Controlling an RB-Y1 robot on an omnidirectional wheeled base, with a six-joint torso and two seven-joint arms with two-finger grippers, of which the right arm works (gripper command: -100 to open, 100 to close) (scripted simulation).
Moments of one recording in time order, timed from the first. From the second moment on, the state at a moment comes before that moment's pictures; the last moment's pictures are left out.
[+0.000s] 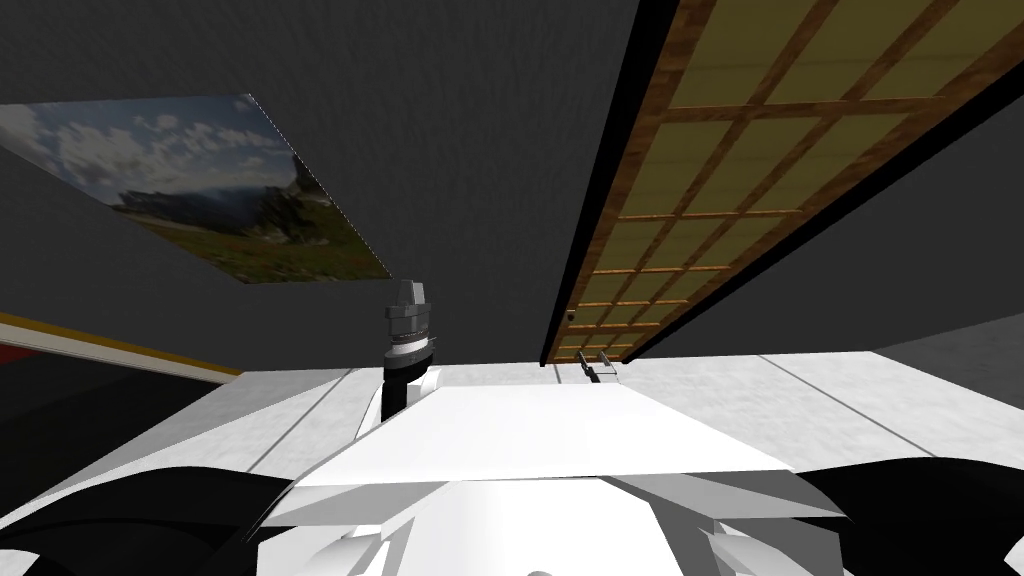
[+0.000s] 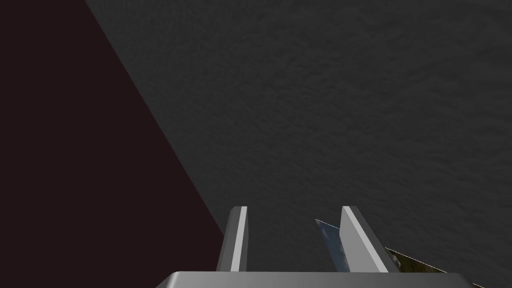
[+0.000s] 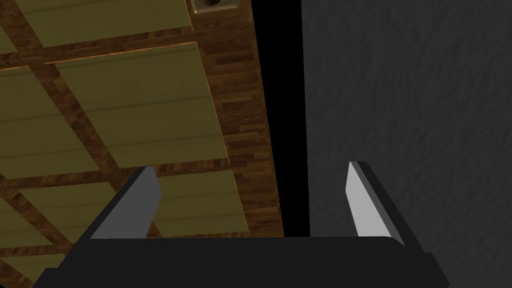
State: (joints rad) arm 0.46 -0.05 -0.31 -1.22 0.47 -1.01 0.95
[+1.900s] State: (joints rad) arm 0.38 -0.09 -0.44 -0.95 0.46 -1.06 1.07
